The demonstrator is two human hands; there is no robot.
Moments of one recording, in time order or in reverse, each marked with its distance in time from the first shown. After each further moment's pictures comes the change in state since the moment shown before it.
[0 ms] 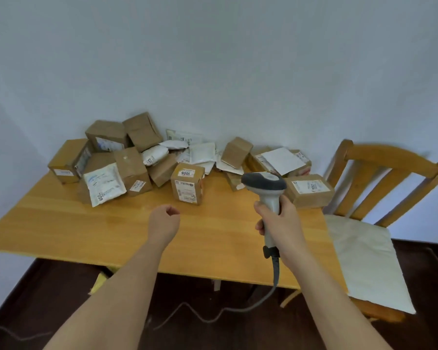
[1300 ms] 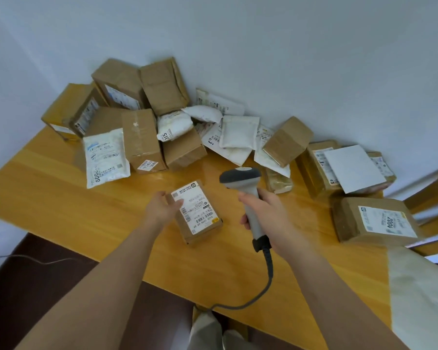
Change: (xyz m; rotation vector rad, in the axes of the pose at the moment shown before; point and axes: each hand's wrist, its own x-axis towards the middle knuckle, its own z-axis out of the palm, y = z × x) left_hand 0.163 -0.056 0.028 -0.066 -0.048 -0.484; right_hand 0.209 0.036 0.110 -0.145 -0.448 0.305
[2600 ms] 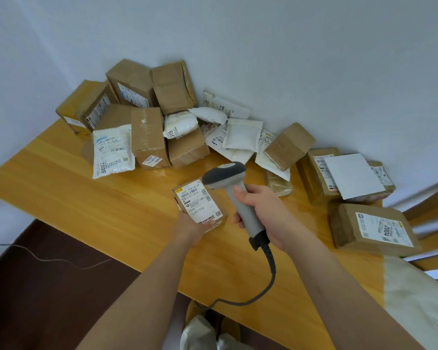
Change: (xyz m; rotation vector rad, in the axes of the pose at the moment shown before) left_hand -0.034 -0.025 0.076 -0.023 -0.042 -0.064; right_hand -0.024 -0.025 -0.007 0.016 -0.259 0.019
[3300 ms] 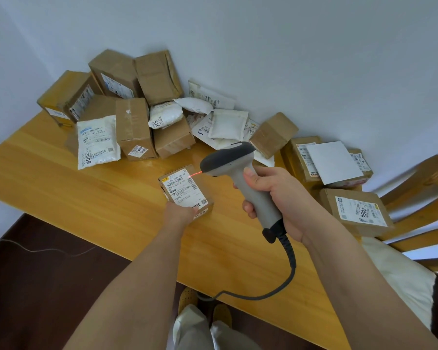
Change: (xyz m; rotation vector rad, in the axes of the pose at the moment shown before) left_hand 0.015 -0.003 0.019 -0.211 0.107 -0.101; right_hand -0.059 -0.021 -0.026 0.018 0.028 -0.066
